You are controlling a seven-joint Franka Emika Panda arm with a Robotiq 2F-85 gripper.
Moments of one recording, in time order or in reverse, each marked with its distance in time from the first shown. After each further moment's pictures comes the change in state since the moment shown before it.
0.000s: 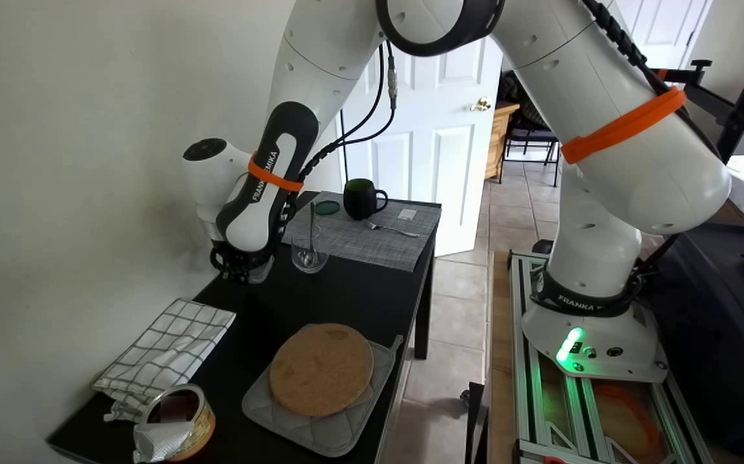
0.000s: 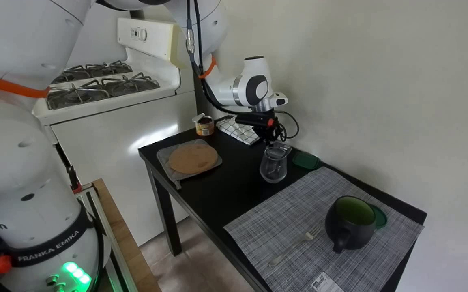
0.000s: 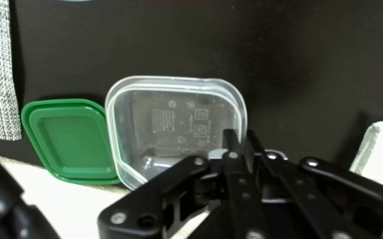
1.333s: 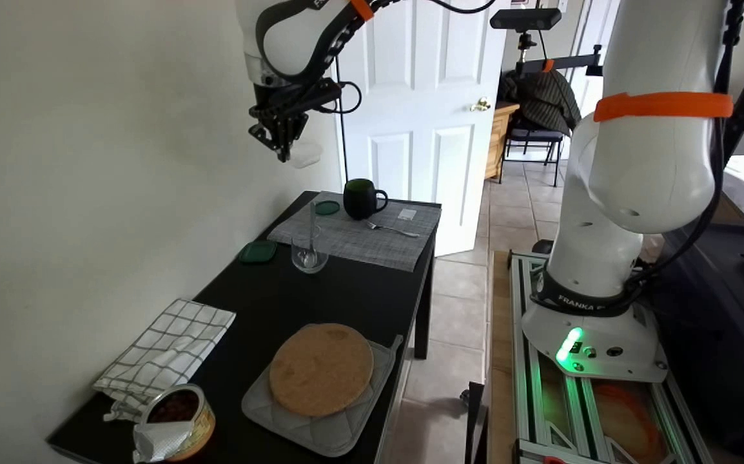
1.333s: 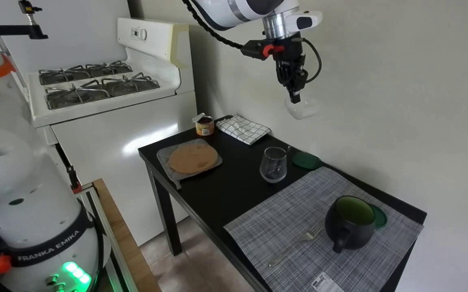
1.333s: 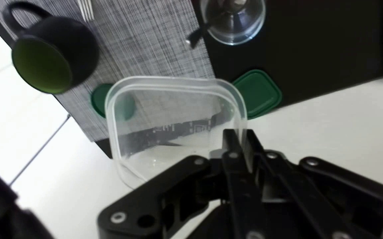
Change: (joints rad) arm -0.183 -0.658 -0.014 -0.267 -0.045 -0.325 0.386
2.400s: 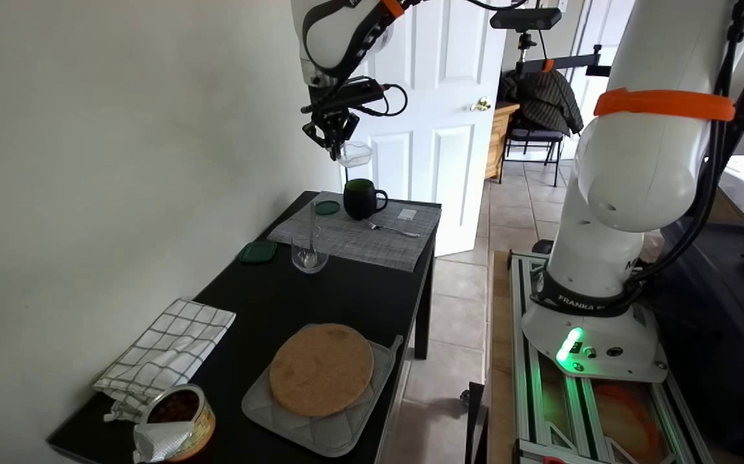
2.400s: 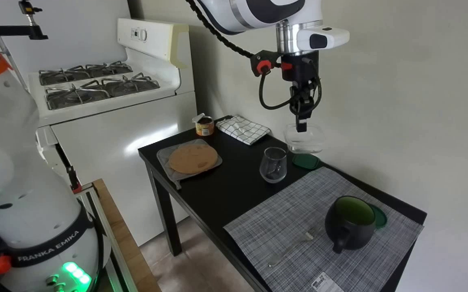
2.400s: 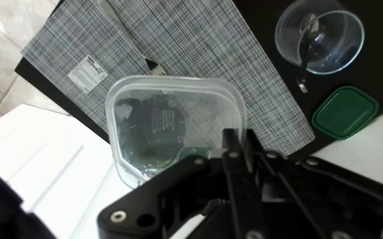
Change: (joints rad) arm -0.160 -0.087 -0.016 -0.118 0.053 -0.074 0.094
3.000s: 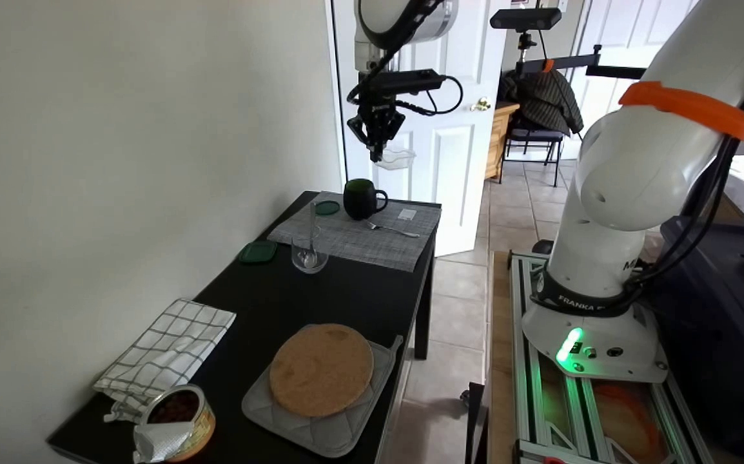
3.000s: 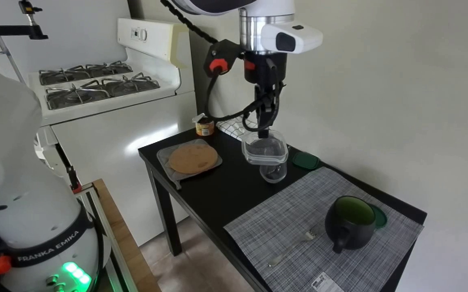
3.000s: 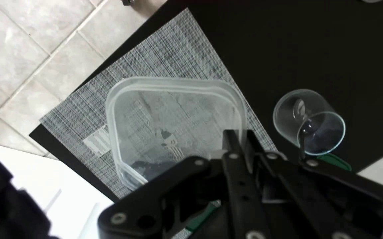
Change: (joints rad) arm -0.072 -0.310 0.000 -0.265 0.145 -0.098 -0.220
